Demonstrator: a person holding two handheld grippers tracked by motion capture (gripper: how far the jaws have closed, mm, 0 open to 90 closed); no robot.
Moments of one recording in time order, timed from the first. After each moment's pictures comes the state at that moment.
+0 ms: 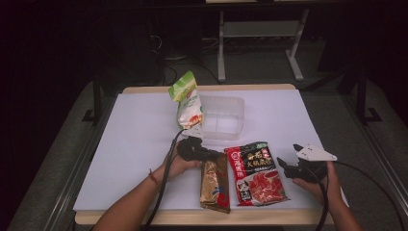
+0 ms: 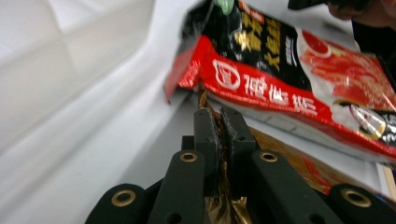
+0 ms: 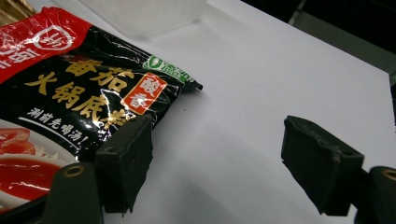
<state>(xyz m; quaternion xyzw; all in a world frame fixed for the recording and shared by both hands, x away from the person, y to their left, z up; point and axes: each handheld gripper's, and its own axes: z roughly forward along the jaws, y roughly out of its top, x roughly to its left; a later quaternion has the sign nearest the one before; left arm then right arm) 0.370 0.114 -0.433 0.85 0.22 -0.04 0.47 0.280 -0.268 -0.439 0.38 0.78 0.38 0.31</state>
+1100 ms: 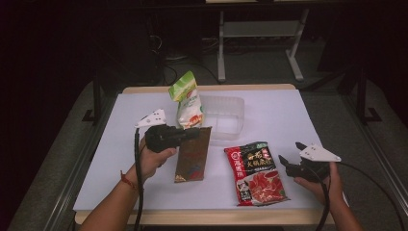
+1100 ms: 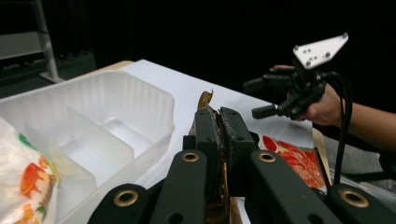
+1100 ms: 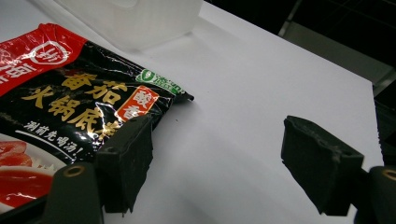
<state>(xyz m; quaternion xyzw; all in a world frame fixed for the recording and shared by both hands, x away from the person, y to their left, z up) 0.337 0.178 -0.343 0.76 0.22 0.05 0.61 0.278 -0.270 -0.434 0.38 0.77 0.39 0.33</state>
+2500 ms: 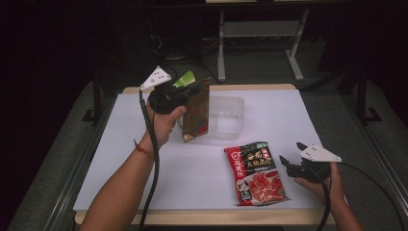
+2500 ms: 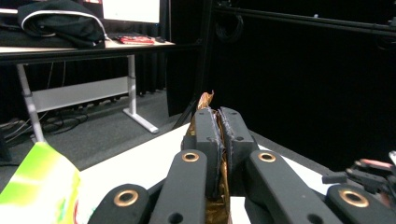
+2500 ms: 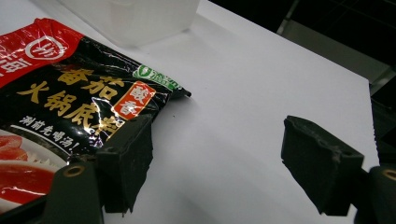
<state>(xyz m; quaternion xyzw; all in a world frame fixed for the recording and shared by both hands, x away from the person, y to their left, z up) 0.388 0.142 -0.267 0.70 0.30 0.19 0.61 0.277 -0.272 -0.435 0.38 0.77 0.39 0.33</state>
